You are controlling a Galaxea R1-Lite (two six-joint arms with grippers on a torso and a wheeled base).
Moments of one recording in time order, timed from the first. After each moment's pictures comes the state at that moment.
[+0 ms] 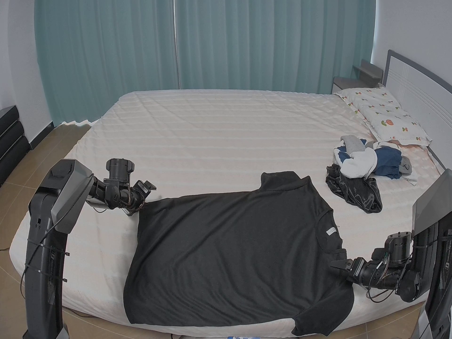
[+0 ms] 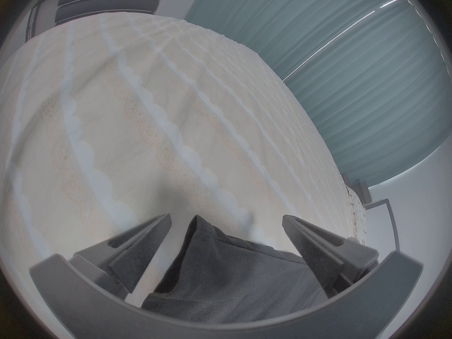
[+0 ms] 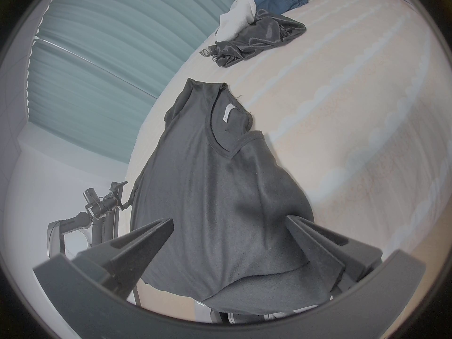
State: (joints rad) left arm -0.03 2.63 -1.71 -0.21 -0.10 -0.87; right arm 0.08 2.31 -0.03 -1.55 0.31 0.71
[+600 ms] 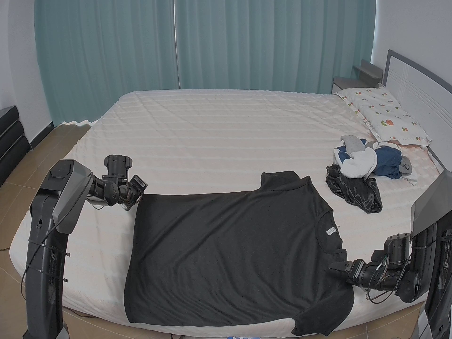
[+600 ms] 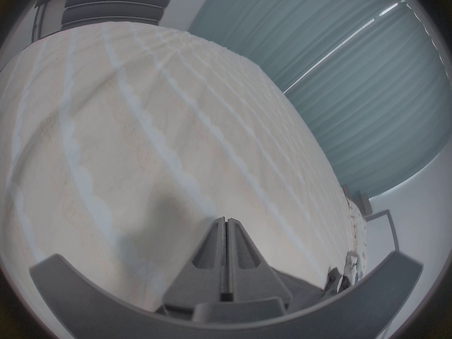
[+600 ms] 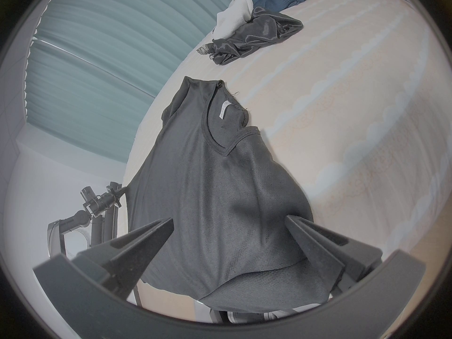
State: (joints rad) left arm -0.01 2.65 -1.79 -0.21 -0.04 -0.89; right arm 0.08 2.33 -0.03 -1.55 0.31 0.72
